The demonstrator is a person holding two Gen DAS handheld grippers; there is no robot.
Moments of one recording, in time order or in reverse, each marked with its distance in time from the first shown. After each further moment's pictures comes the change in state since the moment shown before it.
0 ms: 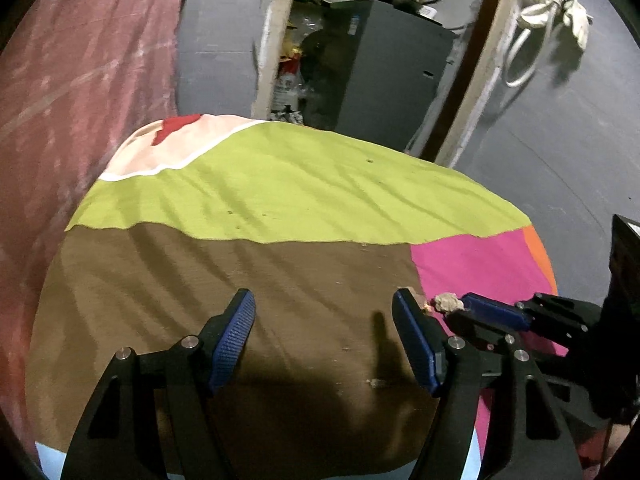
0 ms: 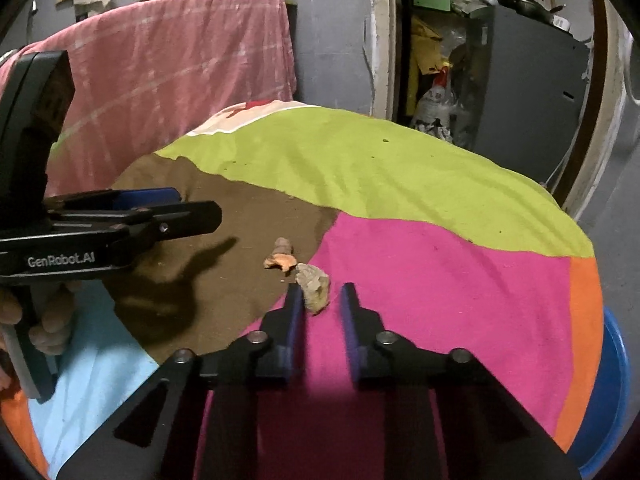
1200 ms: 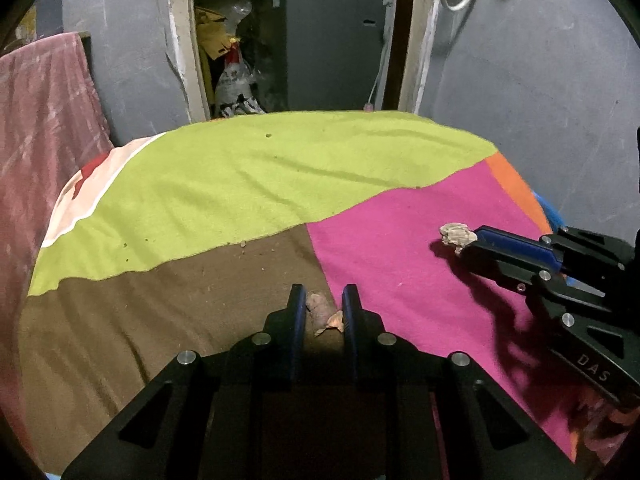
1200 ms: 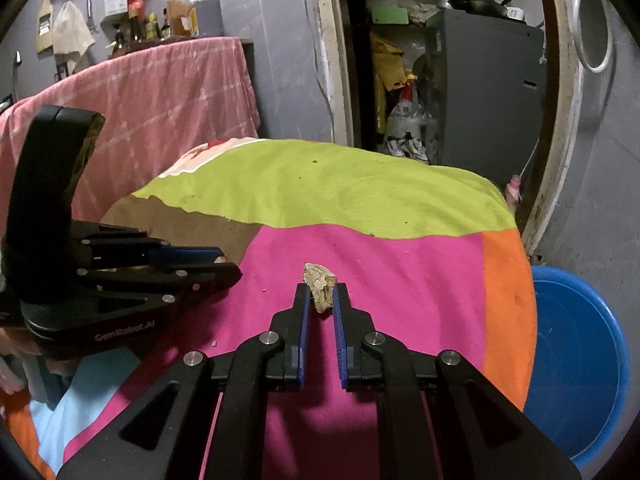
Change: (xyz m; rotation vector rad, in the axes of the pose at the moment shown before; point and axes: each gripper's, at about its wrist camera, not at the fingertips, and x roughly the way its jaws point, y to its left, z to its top) left arm 0.048 -0.080 -0.001 0.257 0.095 0.034; right arm -0.038 -0.047 -0.017 0.106 -0.133 -0.029
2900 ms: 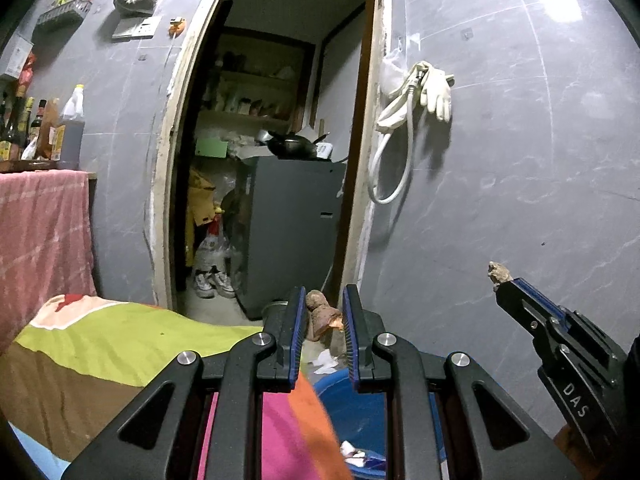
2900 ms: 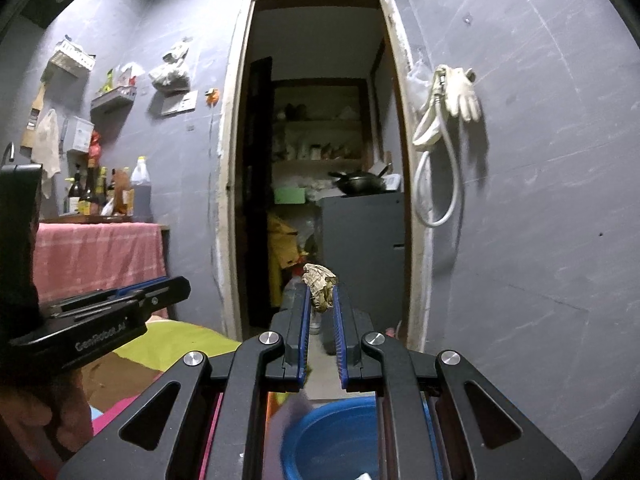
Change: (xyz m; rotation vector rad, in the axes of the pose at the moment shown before) left arm -0.126 -0.151 0.051 -0.078 -0.695 -0.072; right arm -0.208 -0.073 -0.016 0.014 -0.657 -0.374
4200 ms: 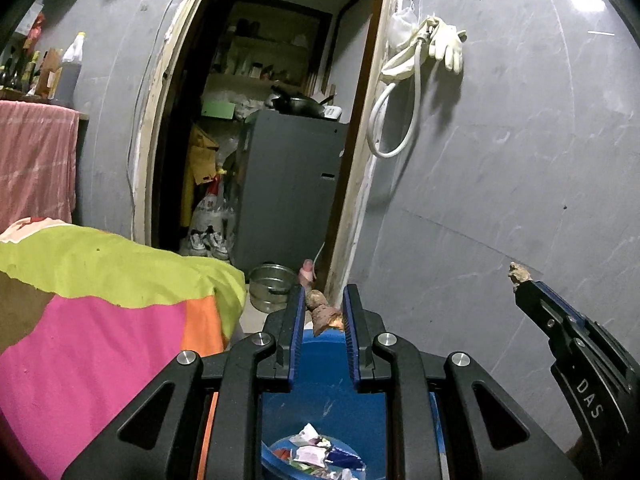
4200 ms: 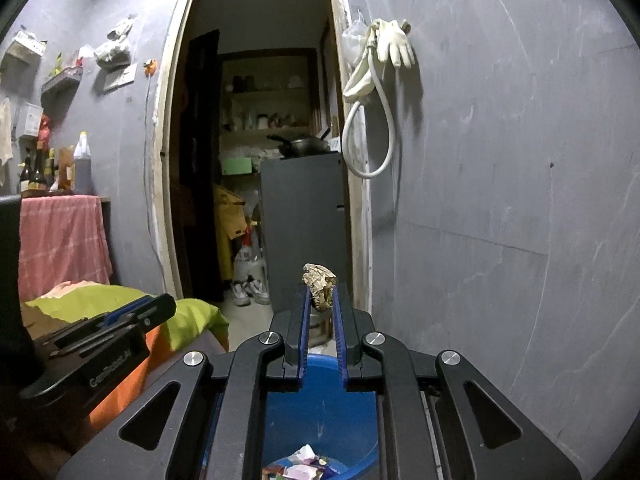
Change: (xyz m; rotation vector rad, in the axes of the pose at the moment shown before) left arm 0.080 -0.060 -0.076 -0.073 0.087 0.053; right arm 0.017 -0.091 -0.067 0.059 0.121 -0.139
